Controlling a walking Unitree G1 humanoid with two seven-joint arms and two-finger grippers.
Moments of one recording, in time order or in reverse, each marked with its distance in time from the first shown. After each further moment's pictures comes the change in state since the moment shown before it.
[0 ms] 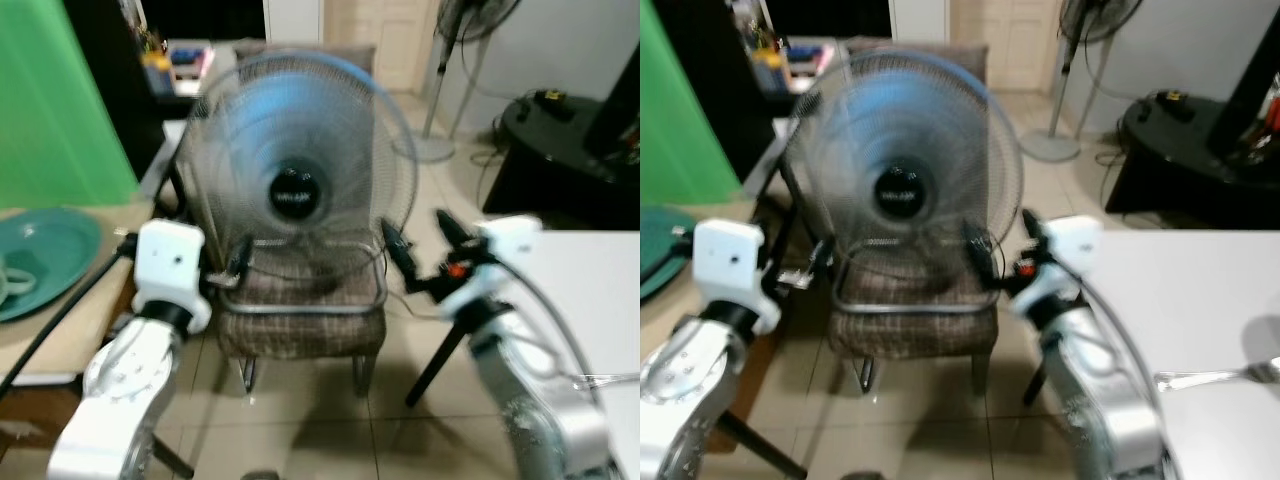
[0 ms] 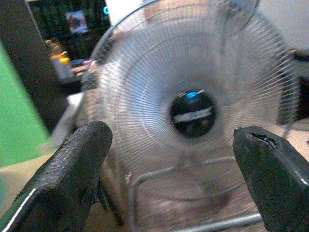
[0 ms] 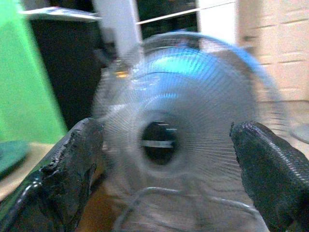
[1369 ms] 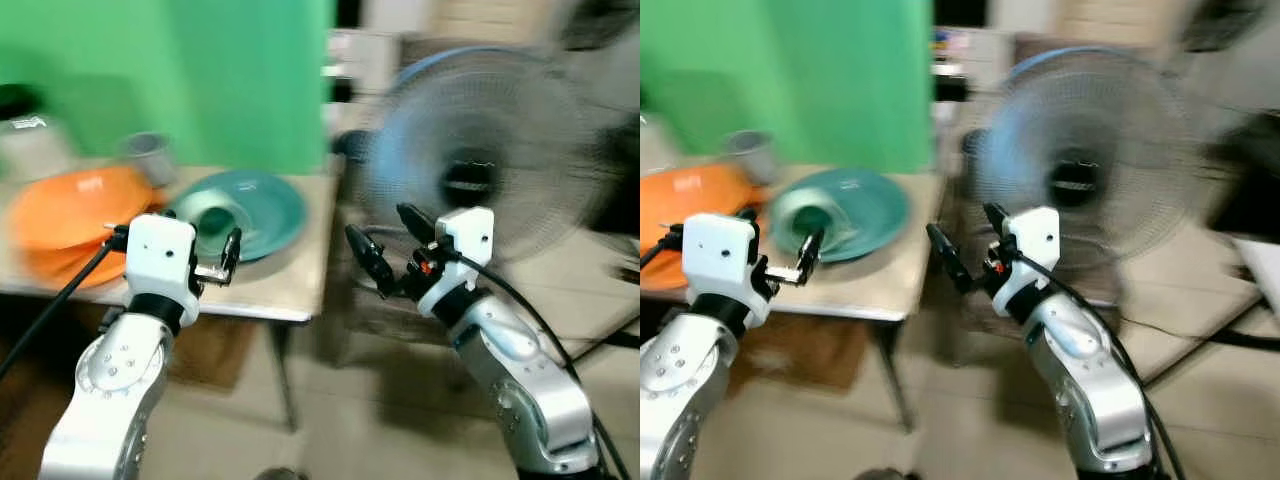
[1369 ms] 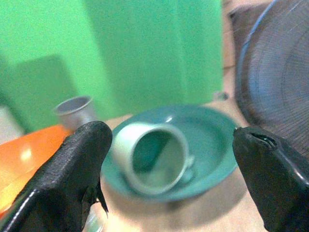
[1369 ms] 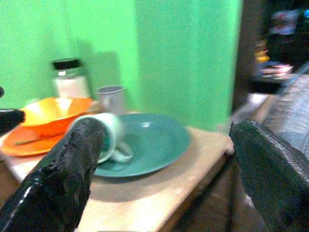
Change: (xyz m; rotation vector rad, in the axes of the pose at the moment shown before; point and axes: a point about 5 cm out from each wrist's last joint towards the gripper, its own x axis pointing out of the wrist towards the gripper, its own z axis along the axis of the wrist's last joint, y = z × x) left arm 0.003 0.000 0.006 0.029 -0.022 0.003; right arm 0.015 -0.004 -0.006 -0.101 0.055 0.115
